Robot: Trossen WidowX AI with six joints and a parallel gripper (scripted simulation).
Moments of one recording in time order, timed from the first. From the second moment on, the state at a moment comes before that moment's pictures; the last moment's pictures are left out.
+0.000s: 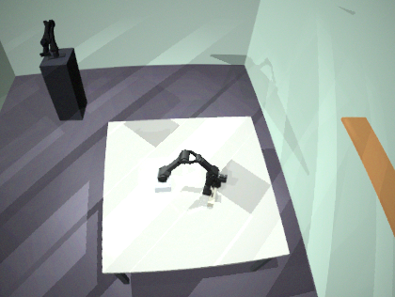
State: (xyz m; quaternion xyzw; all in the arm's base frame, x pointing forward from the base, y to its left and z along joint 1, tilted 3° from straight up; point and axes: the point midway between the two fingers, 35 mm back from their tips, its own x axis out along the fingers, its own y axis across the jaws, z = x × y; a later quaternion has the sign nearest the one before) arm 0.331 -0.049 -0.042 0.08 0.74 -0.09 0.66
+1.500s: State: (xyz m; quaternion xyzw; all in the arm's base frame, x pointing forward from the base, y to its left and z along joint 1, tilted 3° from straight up) arm 0.311 -0.044 -0.042 0.08 0.74 -0.09 0.67
